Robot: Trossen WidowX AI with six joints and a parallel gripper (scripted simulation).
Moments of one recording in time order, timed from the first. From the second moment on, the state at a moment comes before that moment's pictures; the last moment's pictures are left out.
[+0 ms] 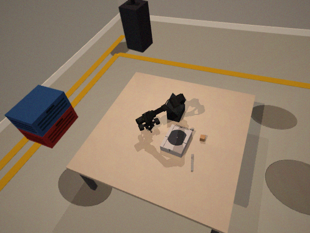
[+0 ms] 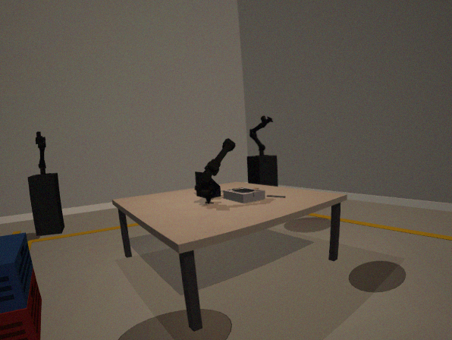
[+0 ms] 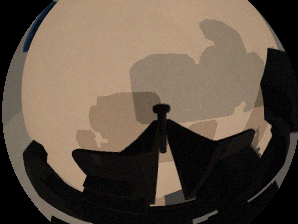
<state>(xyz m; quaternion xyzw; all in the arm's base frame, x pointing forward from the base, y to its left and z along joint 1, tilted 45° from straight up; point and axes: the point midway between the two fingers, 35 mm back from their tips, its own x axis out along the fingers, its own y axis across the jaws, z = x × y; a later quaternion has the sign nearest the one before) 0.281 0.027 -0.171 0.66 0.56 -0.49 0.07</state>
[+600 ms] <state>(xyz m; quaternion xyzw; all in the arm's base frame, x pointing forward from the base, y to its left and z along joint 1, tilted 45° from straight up) 0.279 0.029 -0.175 0.66 0.56 -0.49 0.07</state>
